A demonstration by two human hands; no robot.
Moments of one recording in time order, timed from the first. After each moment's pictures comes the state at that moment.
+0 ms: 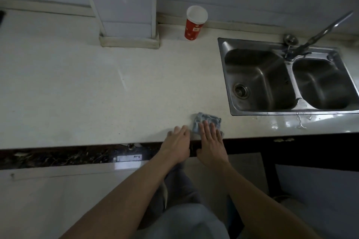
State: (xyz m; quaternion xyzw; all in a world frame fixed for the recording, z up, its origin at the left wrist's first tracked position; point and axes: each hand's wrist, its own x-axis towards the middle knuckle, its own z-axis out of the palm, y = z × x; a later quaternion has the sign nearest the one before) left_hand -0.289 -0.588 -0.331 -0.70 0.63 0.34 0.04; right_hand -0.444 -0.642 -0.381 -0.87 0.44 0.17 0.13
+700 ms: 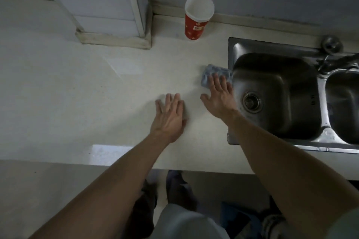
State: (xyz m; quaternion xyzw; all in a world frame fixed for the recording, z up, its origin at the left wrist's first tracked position) left_hand -0.255 -0.744 -0.366 -0.76 0.57 0.28 0.11; right_hand -0.380 -0.915 -0.405 -0.89 0.40 0.13 0.16
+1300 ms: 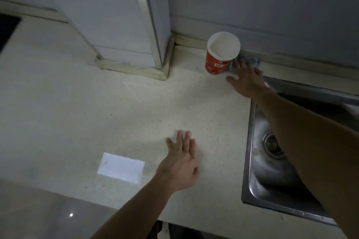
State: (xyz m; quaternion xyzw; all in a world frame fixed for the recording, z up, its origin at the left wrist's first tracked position) left_hand -0.251 -0.763 -0.374 -0.73 0.59 0.30 0.18; right_hand -0.274 -1.105 -0.413 -0.92 0.36 0.12 0.11
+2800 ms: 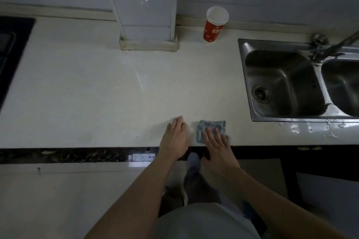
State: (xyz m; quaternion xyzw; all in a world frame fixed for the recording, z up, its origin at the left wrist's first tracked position) left_hand -0.234 -0.582 -0.356 -0.77 0.57 0.28 0.00; right_hand -0.420 -0.638 -0.384 -0.90 0.35 0.18 0.17
